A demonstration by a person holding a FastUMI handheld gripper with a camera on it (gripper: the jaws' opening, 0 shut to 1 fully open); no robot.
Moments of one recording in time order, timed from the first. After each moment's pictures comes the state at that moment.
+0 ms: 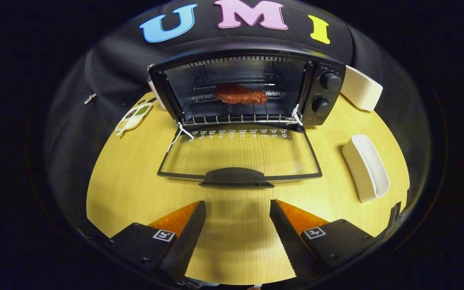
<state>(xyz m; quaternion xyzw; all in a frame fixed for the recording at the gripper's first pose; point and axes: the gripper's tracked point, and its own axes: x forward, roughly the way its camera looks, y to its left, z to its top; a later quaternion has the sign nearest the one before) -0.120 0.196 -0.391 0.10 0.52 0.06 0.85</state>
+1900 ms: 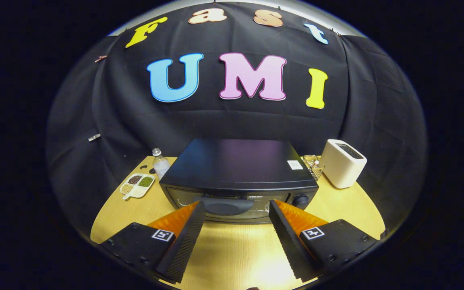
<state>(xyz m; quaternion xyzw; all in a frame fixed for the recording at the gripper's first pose) -0.026 0.133 -0.210 0.07 0.28 0.04 0.96</state>
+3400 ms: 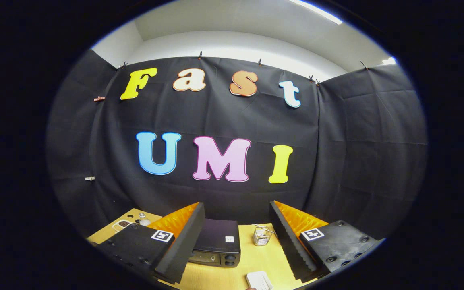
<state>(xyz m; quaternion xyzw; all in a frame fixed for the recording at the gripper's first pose) -0.033 -0.034 0.008 0.04 0.07 -0.02 1.00</state>
